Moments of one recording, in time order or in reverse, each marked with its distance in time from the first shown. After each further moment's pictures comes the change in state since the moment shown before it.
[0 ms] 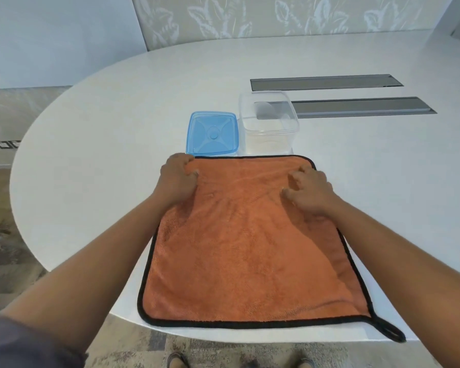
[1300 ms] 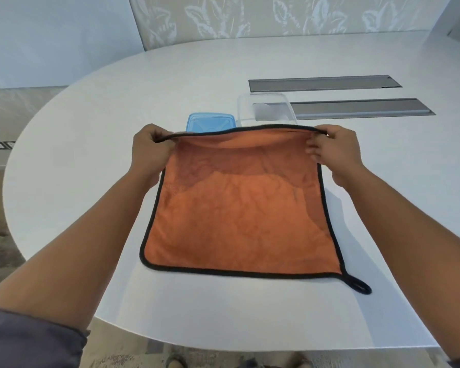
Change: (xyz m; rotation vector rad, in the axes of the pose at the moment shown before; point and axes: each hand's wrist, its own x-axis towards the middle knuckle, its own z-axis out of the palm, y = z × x) left_hand 0.039 0.009 -0.048 -0.588 0.229 -0.059; right_hand 0.030 0.002 -0.069 1.032 0.378 0.127
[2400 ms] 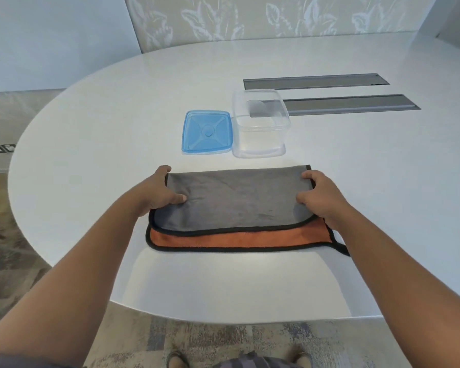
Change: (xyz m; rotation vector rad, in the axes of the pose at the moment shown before) left_hand -0.063 -0.036 -0.027 0.552 -0.488 -0.267; right_hand -0.093 0.056 -0.010 -0.315 -0.161 0.177
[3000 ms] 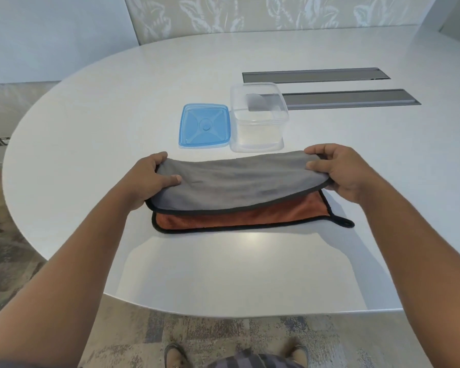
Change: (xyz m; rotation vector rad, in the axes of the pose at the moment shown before) left_hand -0.003 0.002 -0.003 -0.216 0.109 0.163; right_hand 0.022 -0.022 -0.049 0.330 -0.152 -0.021
